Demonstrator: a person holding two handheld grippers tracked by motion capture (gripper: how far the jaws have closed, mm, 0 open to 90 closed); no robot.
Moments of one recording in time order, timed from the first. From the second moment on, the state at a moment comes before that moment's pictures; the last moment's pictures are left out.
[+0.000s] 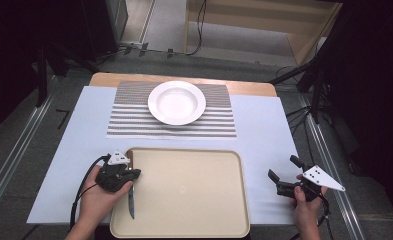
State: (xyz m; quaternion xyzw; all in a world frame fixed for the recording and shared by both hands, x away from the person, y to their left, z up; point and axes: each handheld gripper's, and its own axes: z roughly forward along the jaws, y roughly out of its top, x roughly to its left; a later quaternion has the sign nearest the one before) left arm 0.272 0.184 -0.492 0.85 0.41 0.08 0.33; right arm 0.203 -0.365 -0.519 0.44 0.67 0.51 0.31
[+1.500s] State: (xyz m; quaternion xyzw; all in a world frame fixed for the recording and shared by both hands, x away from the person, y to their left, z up) left arm 0.266 0.254 -0.464 0.74 0.40 0.14 0.52; right arm 0.203 -0.365 -0.519 0.44 0.67 0.51 0.31
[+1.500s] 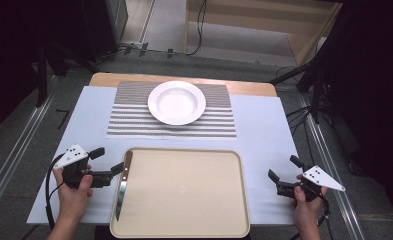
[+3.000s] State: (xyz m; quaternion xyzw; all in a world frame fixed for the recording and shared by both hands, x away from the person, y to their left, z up) left arm 0.267 0.332 -0.472 0.69 0.44 0.22 0.53; right arm 0.203 -0.364 -0.519 0.44 0.67 0.51 0.31
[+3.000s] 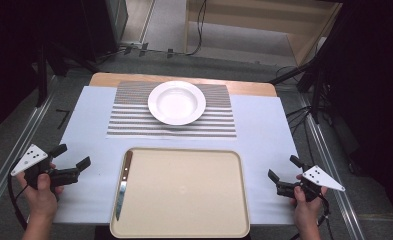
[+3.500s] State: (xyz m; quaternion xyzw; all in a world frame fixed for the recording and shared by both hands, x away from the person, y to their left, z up) left arm 0.270 0.335 -0.486 0.69 0.43 0.22 0.53; right arm 0.203 -0.364 -0.519 0.44 0.67 0.51 0.31
